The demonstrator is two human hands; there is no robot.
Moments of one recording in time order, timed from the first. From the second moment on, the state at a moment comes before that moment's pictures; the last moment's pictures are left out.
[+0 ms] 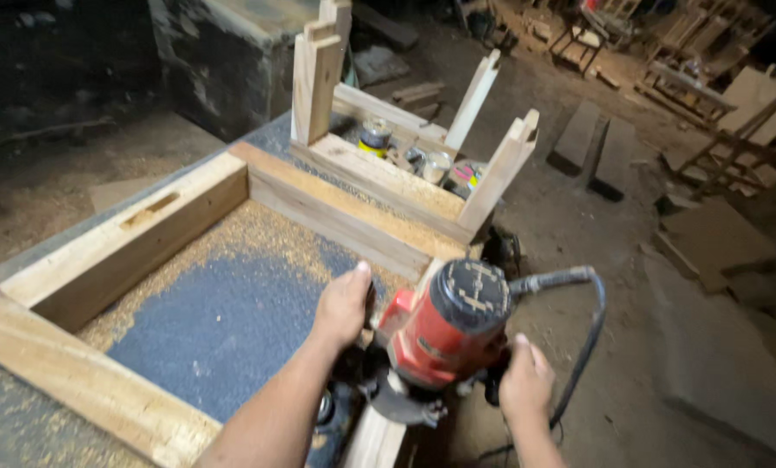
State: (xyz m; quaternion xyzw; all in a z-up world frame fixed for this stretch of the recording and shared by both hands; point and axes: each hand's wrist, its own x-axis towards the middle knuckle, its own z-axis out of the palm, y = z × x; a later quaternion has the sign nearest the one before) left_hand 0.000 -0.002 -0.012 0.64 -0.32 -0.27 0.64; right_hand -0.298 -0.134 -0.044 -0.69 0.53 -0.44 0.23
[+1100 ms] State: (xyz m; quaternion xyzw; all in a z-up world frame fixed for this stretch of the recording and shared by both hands) left_hand -0.004 0.009 -0.047 0.63 -0.32 -0.25 0.67; right_hand -0.305 -0.140 -0.120 -0.60 0.51 -0.51 0.35
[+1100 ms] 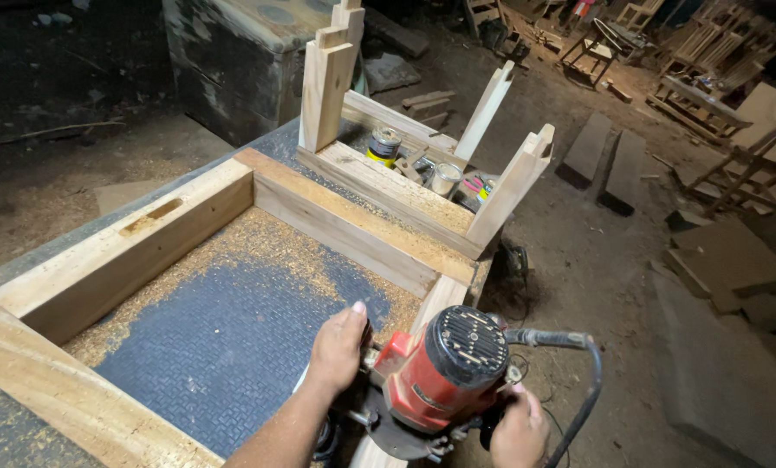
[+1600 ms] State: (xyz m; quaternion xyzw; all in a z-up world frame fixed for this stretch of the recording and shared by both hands) left_hand -0.001 -0.002 -0.046 0.64 -0.35 -0.23 0.65; right_hand -0.310 -0.155 -0.089 -0.70 0.47 -0.48 0.23
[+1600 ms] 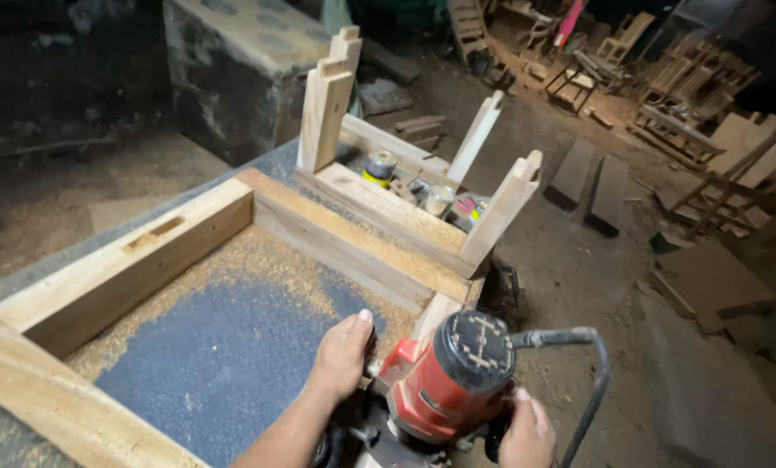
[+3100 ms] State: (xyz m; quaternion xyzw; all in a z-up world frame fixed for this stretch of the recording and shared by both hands) left_hand 0.002 -0.088 0.024 0.67 -0.28 -0.17 0.67; right_hand -0.334 -0.346 -0.103 -0.78 0.40 -0.47 -0.10
